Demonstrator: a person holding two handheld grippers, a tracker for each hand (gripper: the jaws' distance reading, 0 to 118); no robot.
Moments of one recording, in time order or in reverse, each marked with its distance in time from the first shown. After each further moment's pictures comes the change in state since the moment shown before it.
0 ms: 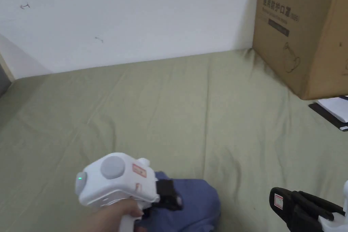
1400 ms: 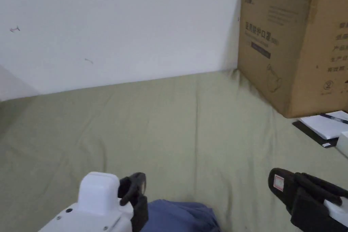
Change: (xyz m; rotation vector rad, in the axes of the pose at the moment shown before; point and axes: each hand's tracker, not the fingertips) left arm 0.079 -0.116 0.205 1.043 0.221 -0.624; right arm -0.038 0.038 0.030 0.240 -0.033 0.064
